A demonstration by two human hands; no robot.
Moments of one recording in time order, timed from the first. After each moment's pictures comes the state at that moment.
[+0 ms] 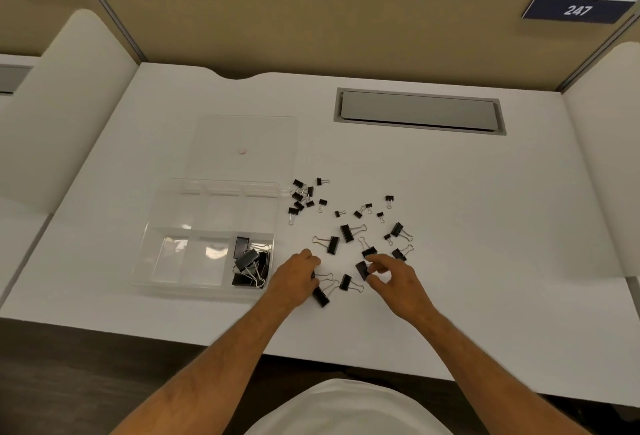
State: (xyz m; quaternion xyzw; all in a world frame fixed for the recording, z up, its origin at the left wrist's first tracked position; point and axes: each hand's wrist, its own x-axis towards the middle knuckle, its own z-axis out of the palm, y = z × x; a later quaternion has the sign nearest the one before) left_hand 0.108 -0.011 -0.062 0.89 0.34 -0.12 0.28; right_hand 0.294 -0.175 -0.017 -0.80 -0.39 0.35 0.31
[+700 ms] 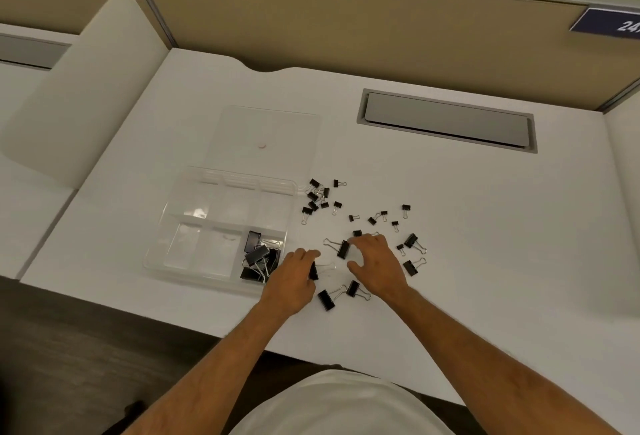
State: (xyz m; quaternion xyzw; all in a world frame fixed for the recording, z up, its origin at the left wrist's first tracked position) left_hand 0.087 -0.018 -0.036 0.87 0.40 -0.03 0.29; right_hand 0.291 -0.097 -0.038 -0.77 -0.55 0.27 0.17
